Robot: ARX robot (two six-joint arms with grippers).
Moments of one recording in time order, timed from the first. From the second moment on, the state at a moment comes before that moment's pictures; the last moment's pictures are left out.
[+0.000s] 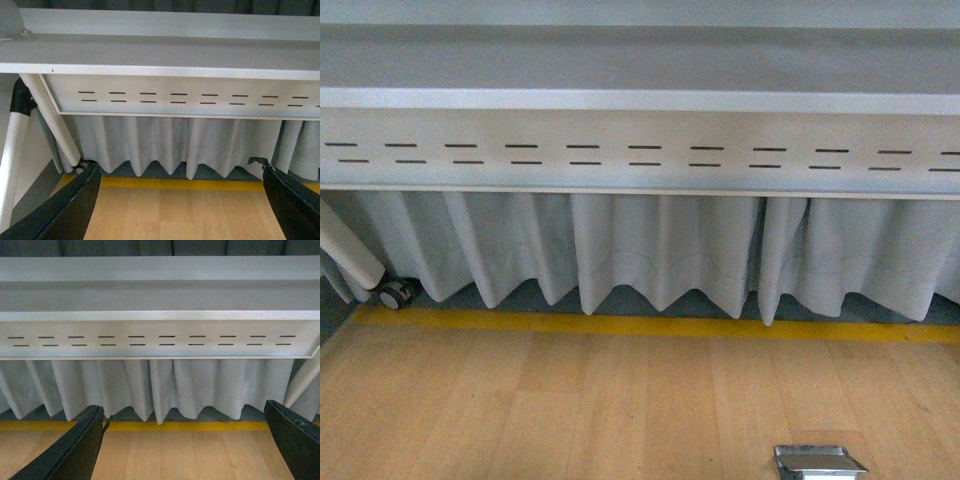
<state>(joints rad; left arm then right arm) 0.00 0.01 0.01 0.00 0.00 -0.01 0.00 0.00 0.01 0.00 0.00 -0.01</state>
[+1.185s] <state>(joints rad) 0.00 0.01 0.01 0.00 0.00 -0.01 0.00 0.00 0.01 0.00 0.00 -0.01</state>
